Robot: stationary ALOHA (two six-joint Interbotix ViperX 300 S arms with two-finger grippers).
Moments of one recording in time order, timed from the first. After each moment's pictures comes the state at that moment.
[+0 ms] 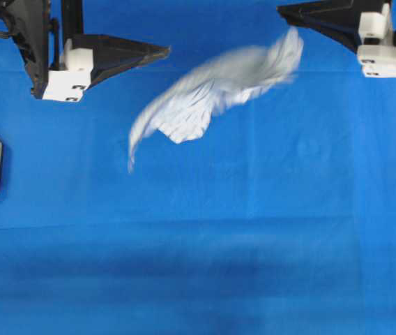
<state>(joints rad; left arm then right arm) 0.15 -0.44 0.19 -0.02 0.50 0.12 -0.13 -0.46 0.11 -0.23 0.72 0.08</state>
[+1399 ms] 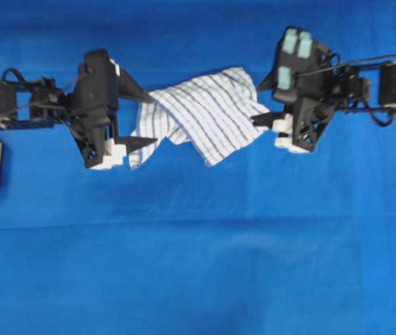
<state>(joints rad) 0.15 -0.26 0.93 -0.02 -0.13 0.10 -0.19 -0.17 0.72 -0.24 0.25 0.24</state>
